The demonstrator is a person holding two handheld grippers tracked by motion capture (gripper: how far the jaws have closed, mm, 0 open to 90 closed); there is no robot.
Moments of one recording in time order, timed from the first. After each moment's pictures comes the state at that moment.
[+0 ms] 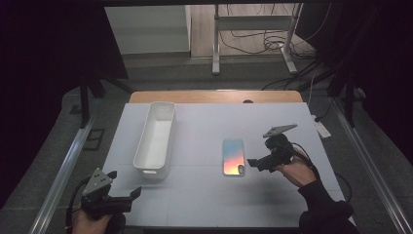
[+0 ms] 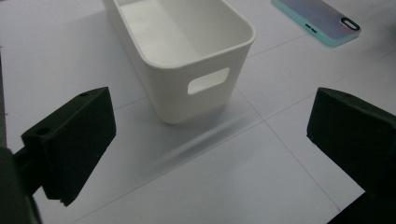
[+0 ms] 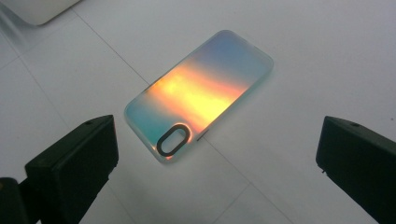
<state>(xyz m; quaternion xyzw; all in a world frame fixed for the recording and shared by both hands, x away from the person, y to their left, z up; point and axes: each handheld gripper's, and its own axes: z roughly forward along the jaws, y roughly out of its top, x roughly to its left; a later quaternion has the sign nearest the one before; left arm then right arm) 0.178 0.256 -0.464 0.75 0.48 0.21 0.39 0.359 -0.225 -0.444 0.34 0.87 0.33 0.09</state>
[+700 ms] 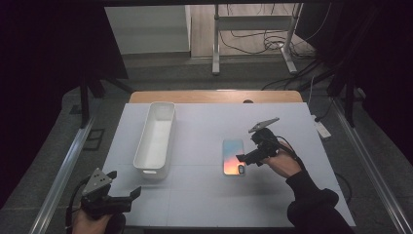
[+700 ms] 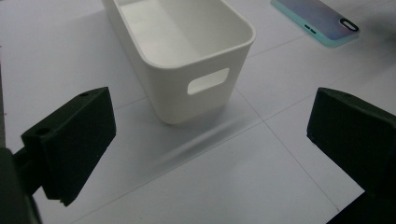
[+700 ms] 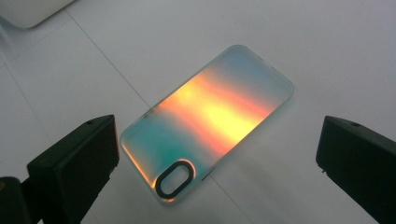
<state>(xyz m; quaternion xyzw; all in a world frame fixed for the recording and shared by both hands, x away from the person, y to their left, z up) 0.178 0.257 -0.464 0.75 0.48 0.21 0.40 0.384 -0.191 -0.455 0.33 0.89 0.31 0.08</state>
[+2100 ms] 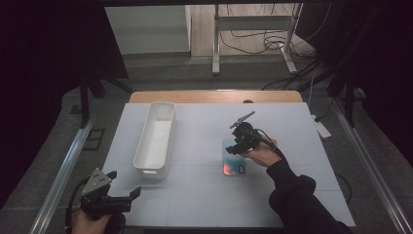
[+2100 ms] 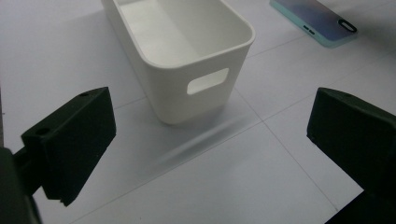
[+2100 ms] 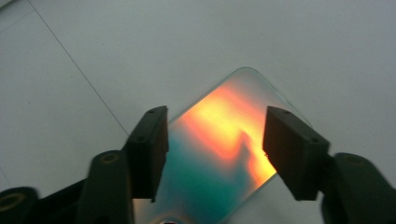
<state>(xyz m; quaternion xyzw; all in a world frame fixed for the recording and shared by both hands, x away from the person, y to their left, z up) 0.178 0.258 -0.464 0.75 0.48 0.20 0.40 0.417 -0.144 -0.471 0.31 0.91 0.26 0.08</state>
